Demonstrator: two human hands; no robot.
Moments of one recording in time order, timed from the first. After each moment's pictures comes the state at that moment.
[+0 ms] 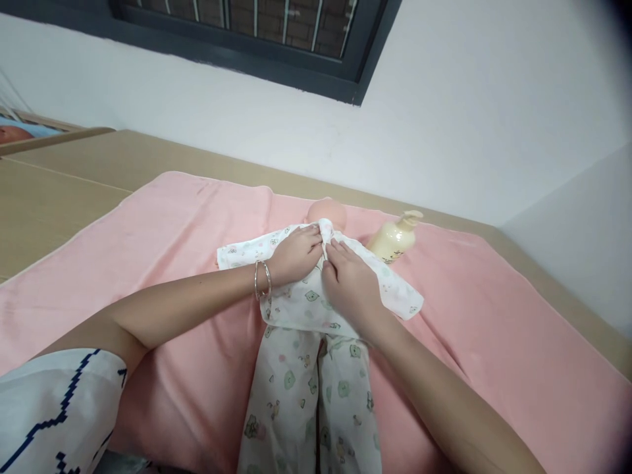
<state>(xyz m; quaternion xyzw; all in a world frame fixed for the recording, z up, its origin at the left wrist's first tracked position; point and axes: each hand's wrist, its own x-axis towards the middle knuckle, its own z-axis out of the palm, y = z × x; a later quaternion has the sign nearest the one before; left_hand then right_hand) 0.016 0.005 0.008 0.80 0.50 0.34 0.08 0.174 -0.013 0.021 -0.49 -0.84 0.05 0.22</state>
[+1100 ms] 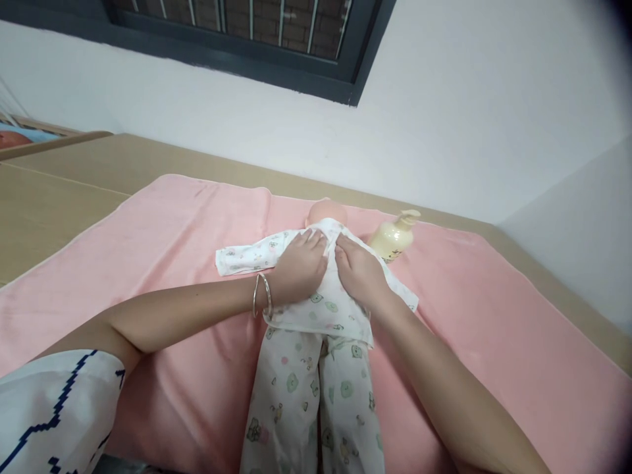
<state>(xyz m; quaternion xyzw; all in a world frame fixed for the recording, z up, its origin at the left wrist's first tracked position) 0.030 -0.012 -0.008 0.80 0.54 0.28 0.00 0.191 0.015 0.024 -0.46 -0.85 0.06 0.23</state>
